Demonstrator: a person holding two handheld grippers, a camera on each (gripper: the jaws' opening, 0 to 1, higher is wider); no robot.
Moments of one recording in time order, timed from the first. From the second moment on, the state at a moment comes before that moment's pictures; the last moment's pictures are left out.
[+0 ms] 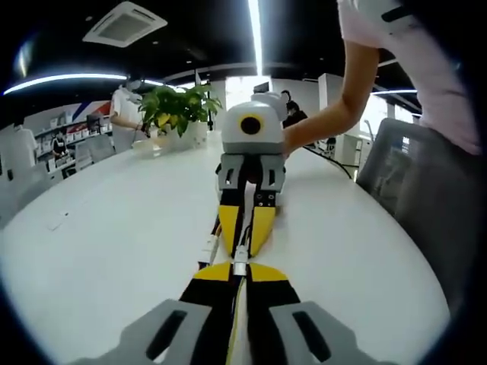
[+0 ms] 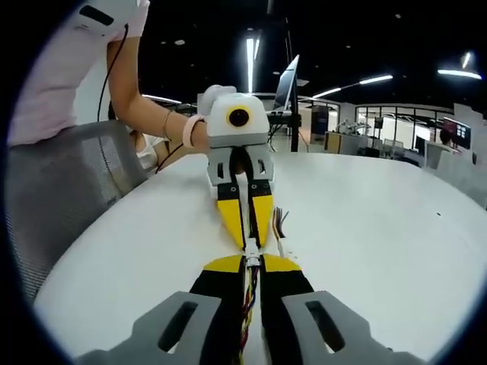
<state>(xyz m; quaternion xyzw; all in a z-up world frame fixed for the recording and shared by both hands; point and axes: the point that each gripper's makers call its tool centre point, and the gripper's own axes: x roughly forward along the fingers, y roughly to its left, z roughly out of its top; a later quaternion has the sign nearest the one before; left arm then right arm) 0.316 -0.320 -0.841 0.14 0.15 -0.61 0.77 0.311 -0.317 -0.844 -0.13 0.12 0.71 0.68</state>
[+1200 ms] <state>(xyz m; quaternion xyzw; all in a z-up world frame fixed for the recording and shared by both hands) 0.312 -0.315 -0.838 0.14 0.17 -0.59 0.78 0.313 -0.326 -0.829 -0.09 0.14 0.66 0.73</state>
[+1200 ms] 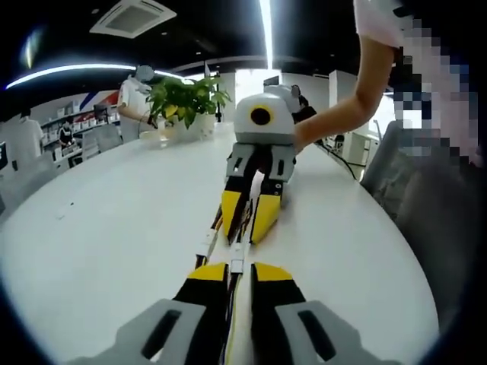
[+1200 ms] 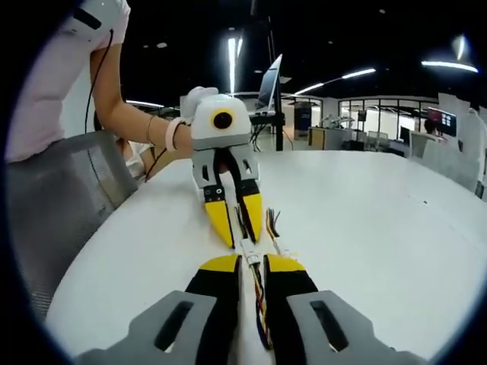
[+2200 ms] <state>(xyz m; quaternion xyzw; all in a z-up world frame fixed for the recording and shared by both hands) 0.273 -0.283 -0.716 0.05 0.11 -0.49 0.86 0.266 -0.334 -0.720 -0.02 0.10 0.57 0.82</state>
